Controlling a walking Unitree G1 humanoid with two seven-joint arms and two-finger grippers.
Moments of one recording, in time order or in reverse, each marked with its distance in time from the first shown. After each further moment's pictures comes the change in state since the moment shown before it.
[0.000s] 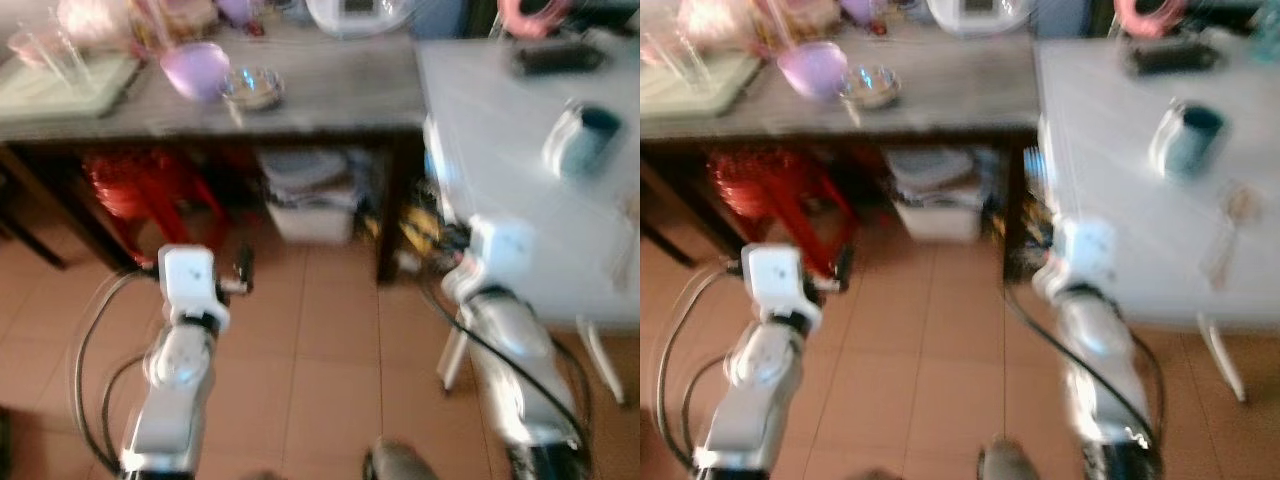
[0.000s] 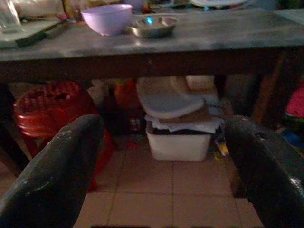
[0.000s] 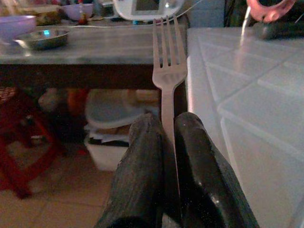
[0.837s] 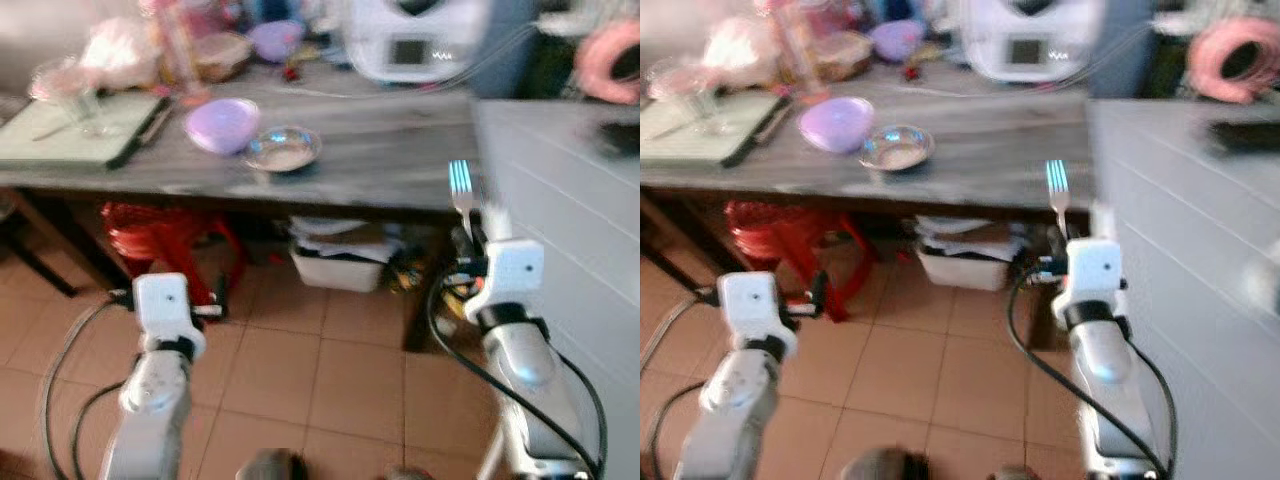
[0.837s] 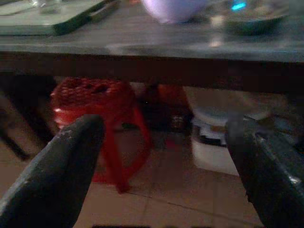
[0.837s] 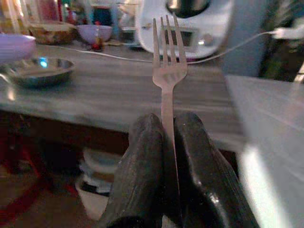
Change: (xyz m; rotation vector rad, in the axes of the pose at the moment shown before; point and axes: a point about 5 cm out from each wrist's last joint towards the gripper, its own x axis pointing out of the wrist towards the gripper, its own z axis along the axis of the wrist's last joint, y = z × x) left arm -0.023 0.037 -0.016 0.009 0.119 0.134; right arm -0.016 0.014 0.007 -0.080 -0.092 0.029
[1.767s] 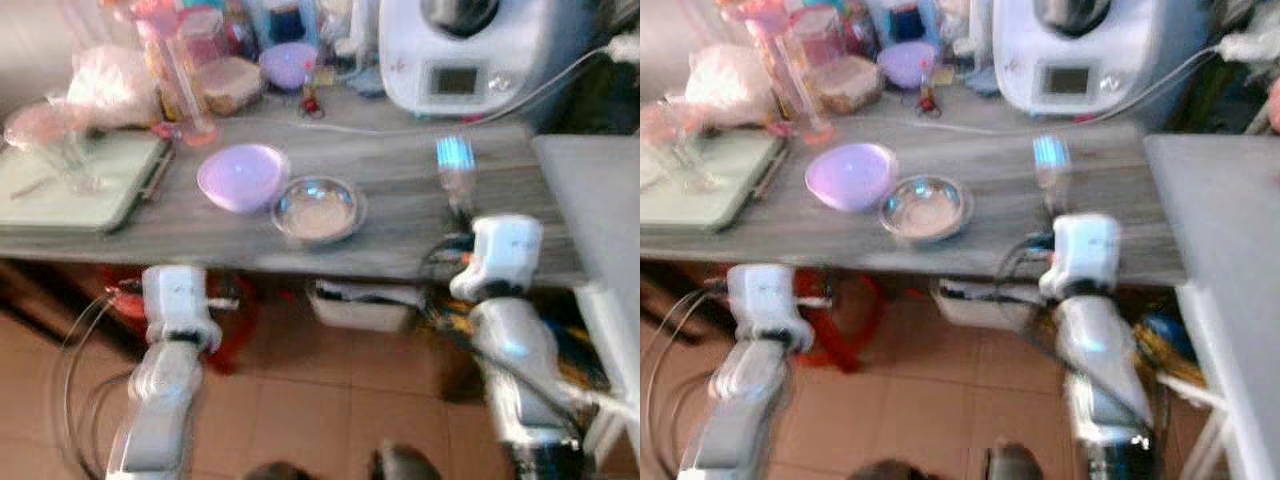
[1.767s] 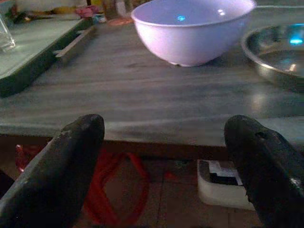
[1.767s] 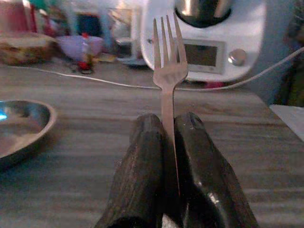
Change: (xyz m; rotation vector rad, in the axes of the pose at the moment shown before) left arm 0.006 -0.030 0.002 0.012 -0.012 -0.098; right arm 0.018 -0.015 0.002 -0.023 0.001 -0.077
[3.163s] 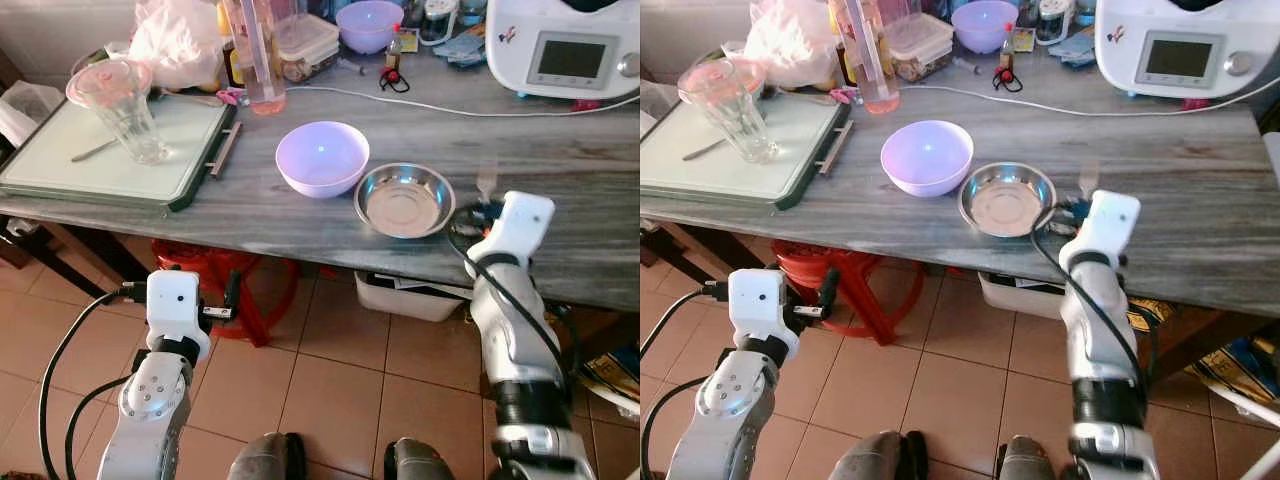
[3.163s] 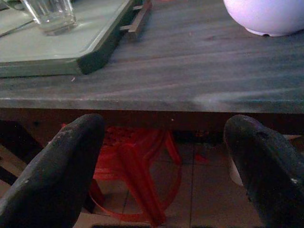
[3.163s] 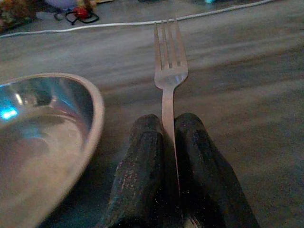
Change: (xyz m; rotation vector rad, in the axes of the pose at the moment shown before) left arm -0.019 0.008 0.015 0.056 -0.036 -0.059; right arm 0.047 -0.012 -0.010 0.230 0.163 -0.174
